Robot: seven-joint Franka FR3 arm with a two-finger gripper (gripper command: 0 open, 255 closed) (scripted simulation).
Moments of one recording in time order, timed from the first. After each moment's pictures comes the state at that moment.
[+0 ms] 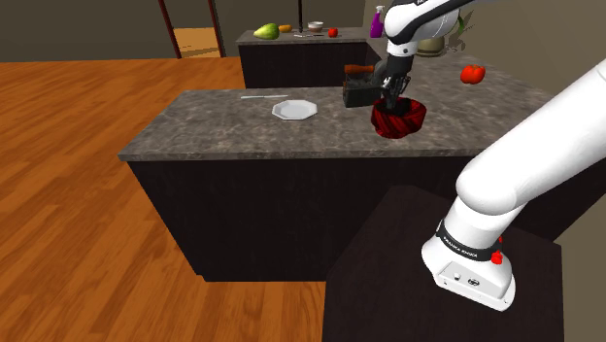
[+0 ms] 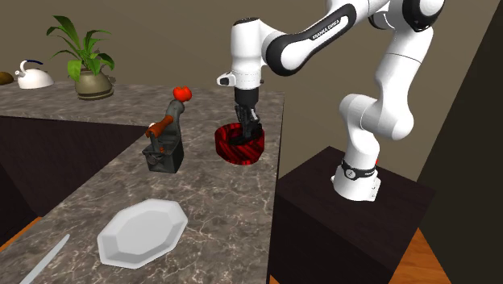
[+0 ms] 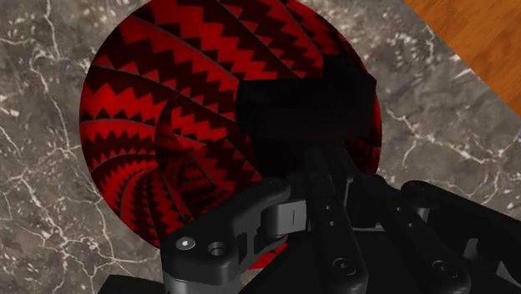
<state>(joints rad) -0.27 -0.37 -0.36 -2.40 -0.17 2.05 -0.28</state>
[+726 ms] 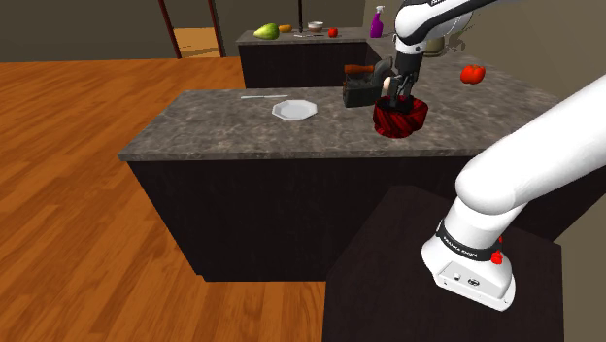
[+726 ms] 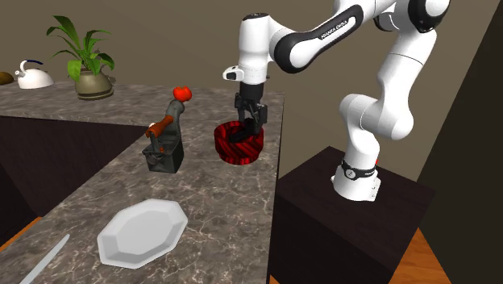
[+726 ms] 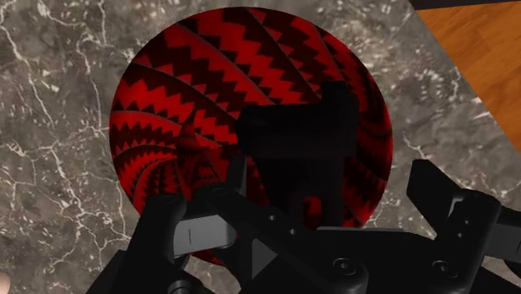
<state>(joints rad) -0.29 -0.45 -0.37 -2.45 -0.26 2.06 -0.40</state>
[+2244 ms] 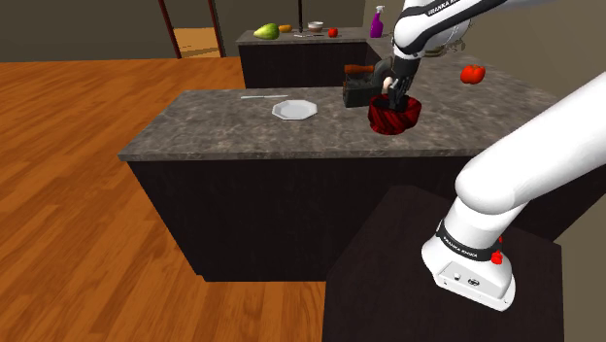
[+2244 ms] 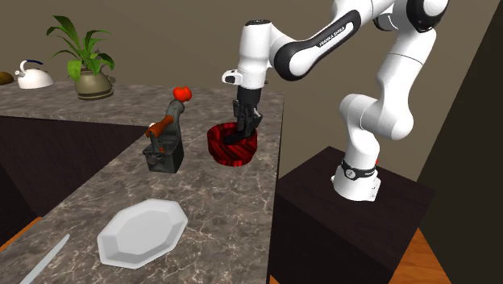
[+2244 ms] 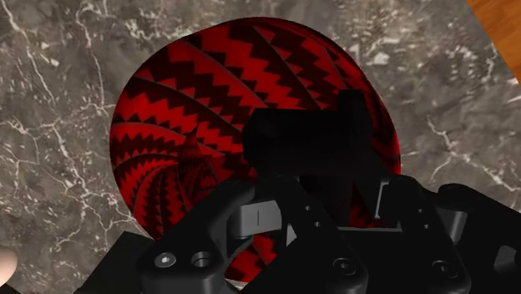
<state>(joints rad) -0.29 -0.44 -0.38 -2.49 -0.27 2.19 -0.41</state>
